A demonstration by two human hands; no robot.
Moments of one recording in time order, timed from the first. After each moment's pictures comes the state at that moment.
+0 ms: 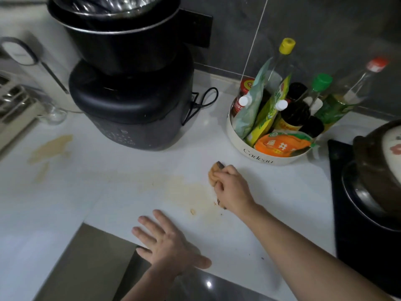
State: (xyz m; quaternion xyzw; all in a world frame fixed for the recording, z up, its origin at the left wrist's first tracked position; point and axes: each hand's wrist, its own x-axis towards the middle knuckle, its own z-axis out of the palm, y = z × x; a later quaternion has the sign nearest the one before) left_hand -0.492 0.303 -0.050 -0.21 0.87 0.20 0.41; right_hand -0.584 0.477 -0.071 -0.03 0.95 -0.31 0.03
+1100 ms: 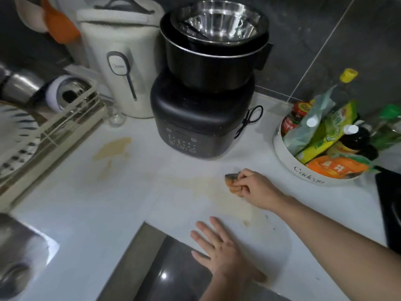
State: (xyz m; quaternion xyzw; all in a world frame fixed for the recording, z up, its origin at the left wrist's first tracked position) left_hand -0.492 0.284 -0.057 -0.18 0.85 0.22 0.45; right_hand -0.628 0.404 -0.052 -0.17 0.96 -0.20 0.12
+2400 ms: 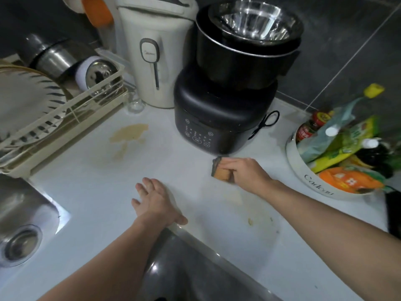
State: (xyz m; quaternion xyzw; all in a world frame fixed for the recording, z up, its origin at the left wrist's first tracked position) left_hand -0.543 0.110 -0.046 -0.23 0.92 0.17 0.27; right_hand -0.662 0.348 -0.040 -0.26 0.94 -0.19 0.12
